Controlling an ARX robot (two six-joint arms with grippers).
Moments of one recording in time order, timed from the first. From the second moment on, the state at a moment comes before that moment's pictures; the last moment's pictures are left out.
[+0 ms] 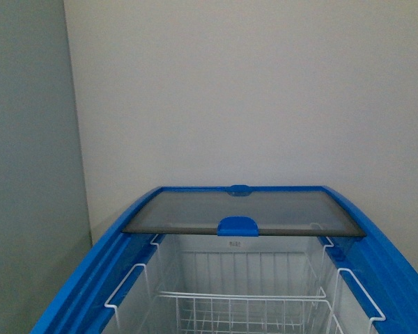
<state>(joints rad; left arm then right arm) 0.00 0.01 0.01 0.00 0.00 -0.01 0.00 0.01 0.04 0.00 0.00 0.00</state>
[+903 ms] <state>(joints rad) 0.00 0.01 0.01 0.00 0.00 -0.01 0.00 0.01 0.04 0.00 0.00 0.00</state>
